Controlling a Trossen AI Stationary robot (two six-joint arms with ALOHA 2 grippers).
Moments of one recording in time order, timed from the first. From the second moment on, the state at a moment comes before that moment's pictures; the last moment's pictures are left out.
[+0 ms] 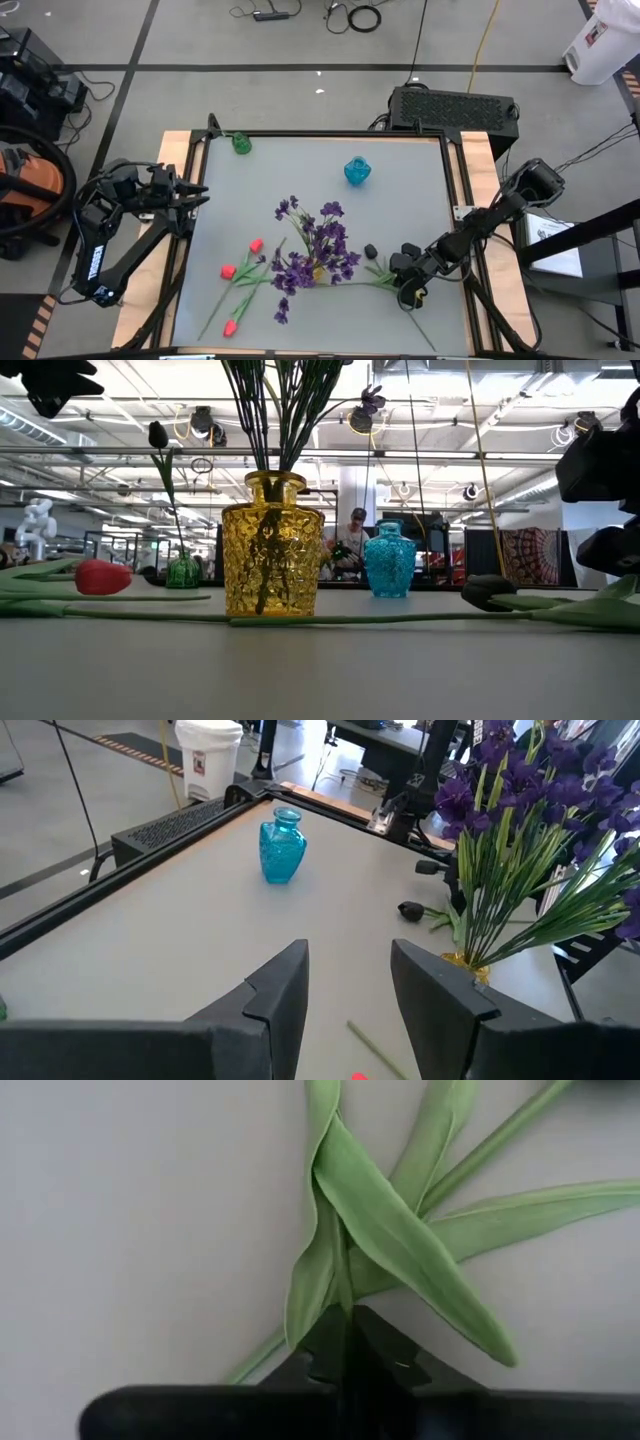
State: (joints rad) left arm 1.05 0.11 0.77 -1.05 0.80 0.03; right arm 0.63 1.43 0.50 -0.12 0.03 0.89
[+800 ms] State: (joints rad) left arm 1.05 0.11 0.77 -1.05 0.77 0.03; right arm 0.63 1.30 0.50 -0.19 -0.06 0.71
